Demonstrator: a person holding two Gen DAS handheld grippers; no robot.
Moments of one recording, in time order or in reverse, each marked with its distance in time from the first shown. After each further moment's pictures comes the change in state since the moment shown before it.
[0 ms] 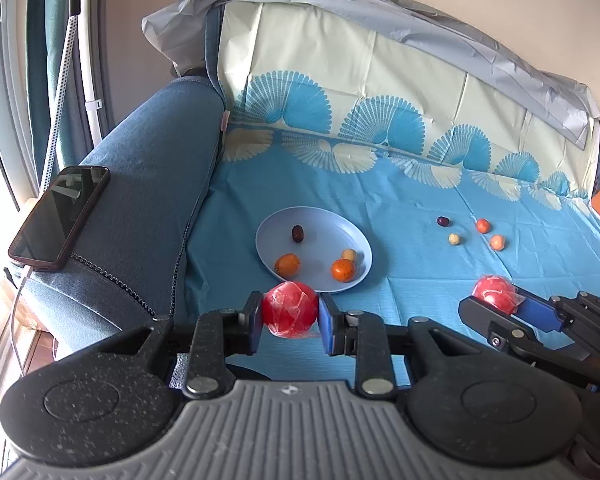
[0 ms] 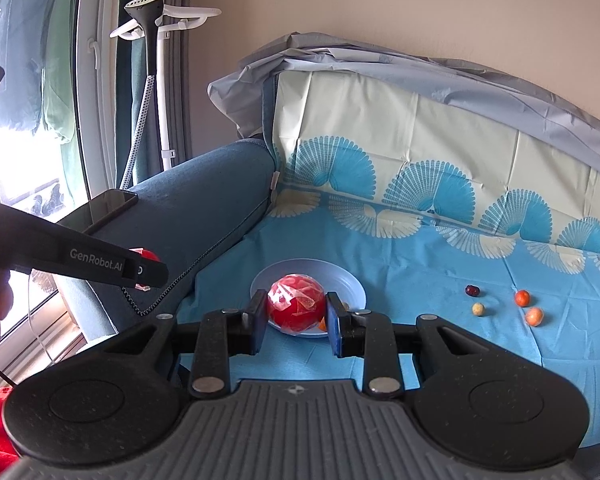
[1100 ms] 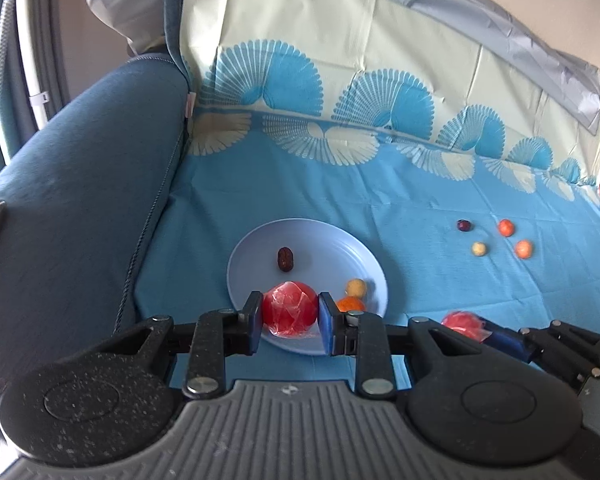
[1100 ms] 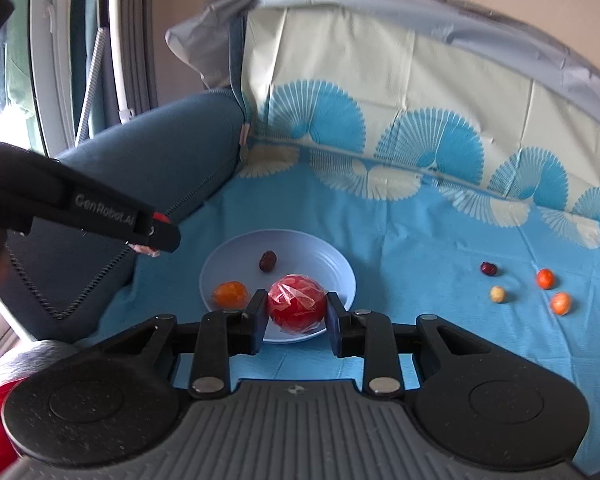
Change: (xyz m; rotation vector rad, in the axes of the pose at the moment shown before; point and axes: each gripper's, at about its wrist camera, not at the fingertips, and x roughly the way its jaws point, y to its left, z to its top) left arm 0.161 -0.005 0.060 0.039 0.073 -0.040; right arm 0.149 -0.032 -0.002 0.029 0.134 -0.036
